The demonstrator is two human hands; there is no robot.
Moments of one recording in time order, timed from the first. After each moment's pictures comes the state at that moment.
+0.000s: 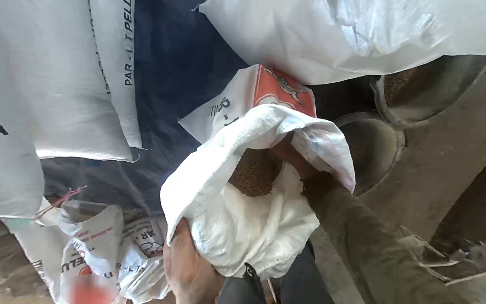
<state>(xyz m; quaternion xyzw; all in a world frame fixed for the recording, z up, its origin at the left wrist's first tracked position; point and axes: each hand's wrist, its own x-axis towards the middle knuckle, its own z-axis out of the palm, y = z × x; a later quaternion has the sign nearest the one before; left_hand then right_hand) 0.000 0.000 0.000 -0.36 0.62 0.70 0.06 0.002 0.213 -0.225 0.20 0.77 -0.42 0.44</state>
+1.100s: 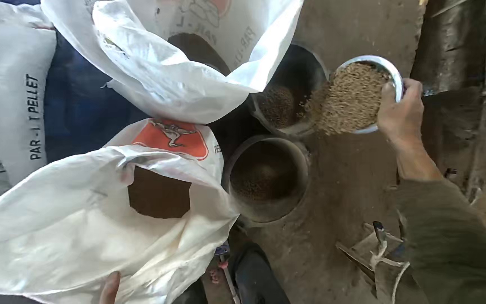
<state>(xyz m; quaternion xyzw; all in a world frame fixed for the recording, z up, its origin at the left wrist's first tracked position) 0.118 0.071 0.014 -0.36 0.76 0.53 0.14 0.071 0.655 0.095 0.47 0.88 -0.09 -0.03</state>
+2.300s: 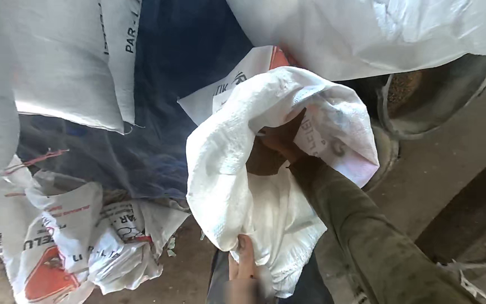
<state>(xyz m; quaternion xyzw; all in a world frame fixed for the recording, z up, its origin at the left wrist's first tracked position) 0.118 0.028 0.016 -0.51 0.52 0.65 0.22 0.021 0.198 -0.252 0.12 0.84 -0.28 0.46</state>
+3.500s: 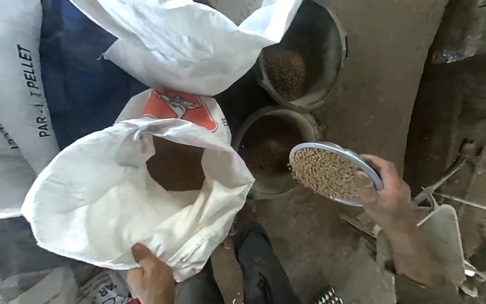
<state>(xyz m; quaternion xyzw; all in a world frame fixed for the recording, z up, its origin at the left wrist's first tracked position) 0.148 0.087 0.007 -0.41 0.81 0.40 0.16 0.235 0.467 0.103 0.30 0.94 -0.14 0.02</state>
